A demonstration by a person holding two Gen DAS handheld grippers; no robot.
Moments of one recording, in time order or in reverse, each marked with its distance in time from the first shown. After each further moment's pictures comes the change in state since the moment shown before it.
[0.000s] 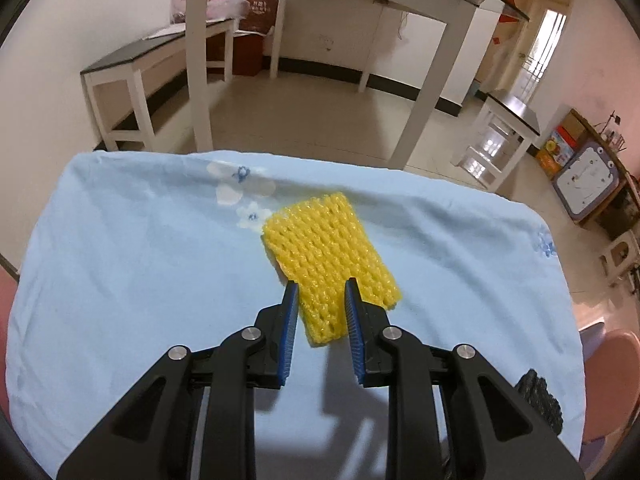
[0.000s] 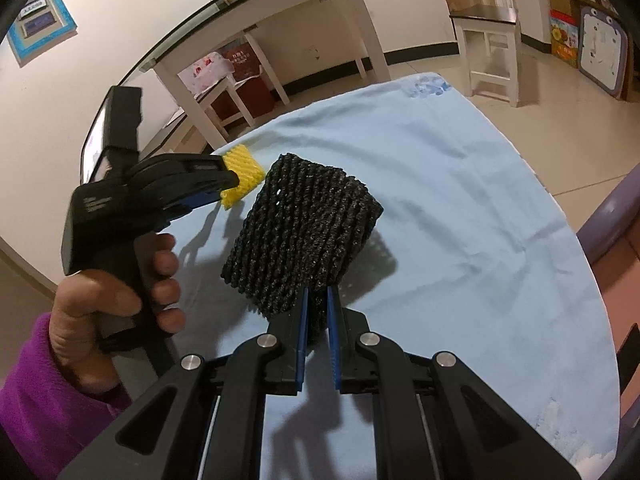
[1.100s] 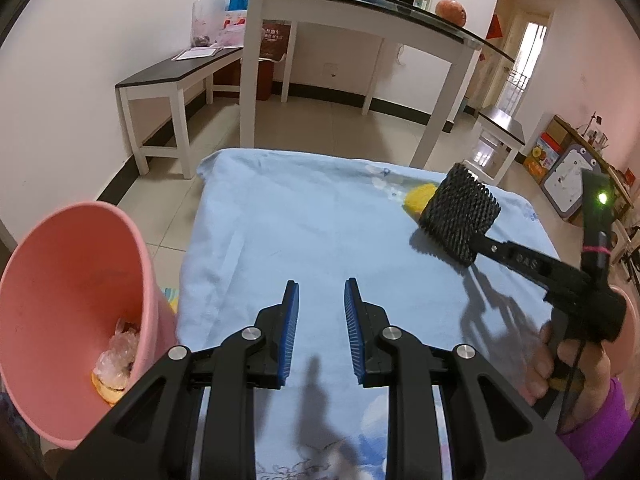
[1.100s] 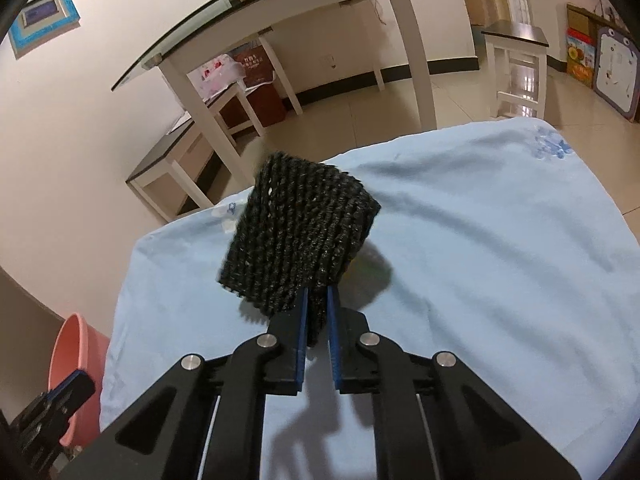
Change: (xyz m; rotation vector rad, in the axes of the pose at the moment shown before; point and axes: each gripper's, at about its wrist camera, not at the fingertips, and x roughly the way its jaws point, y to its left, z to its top) left arm -0.127 0.144 -0.055 0.043 -0.084 -0.039; right arm 0.093 0.076 0.073 -0.036 -0.037 0.001
